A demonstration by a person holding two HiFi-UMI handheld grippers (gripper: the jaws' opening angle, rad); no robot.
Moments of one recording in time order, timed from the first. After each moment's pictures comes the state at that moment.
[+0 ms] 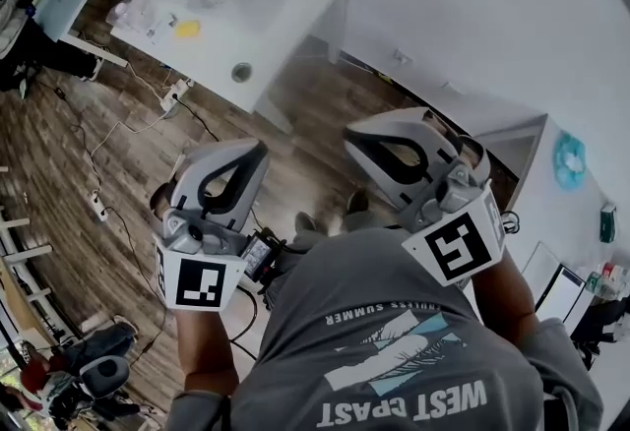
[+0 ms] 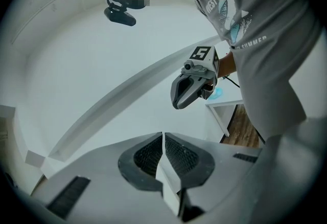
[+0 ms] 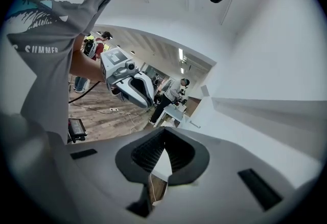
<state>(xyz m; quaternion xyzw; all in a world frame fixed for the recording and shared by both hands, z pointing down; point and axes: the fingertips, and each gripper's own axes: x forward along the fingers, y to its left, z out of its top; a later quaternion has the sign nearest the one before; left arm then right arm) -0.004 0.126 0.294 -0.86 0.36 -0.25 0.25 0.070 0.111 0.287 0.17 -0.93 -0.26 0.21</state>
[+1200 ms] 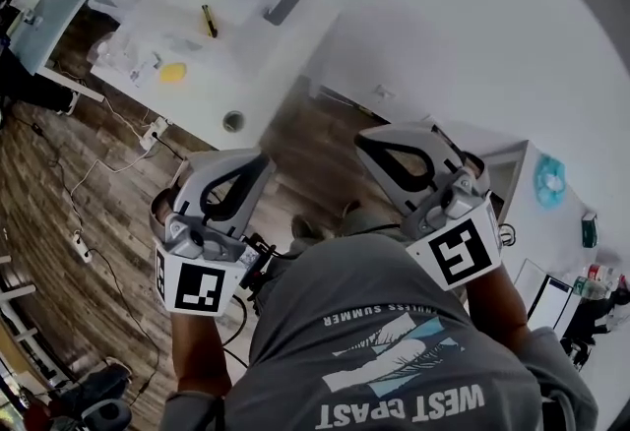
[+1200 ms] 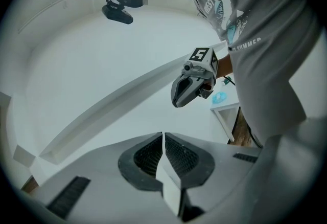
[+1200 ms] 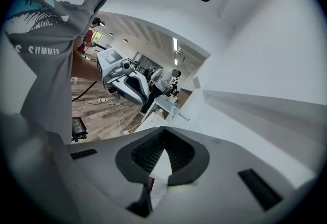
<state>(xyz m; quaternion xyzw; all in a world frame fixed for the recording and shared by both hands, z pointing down) -0.044 0.041 0.289 -0.88 0.34 -0.19 0.27 0.045 0.025 0.280 0.23 -0.91 -0.25 0.25</state>
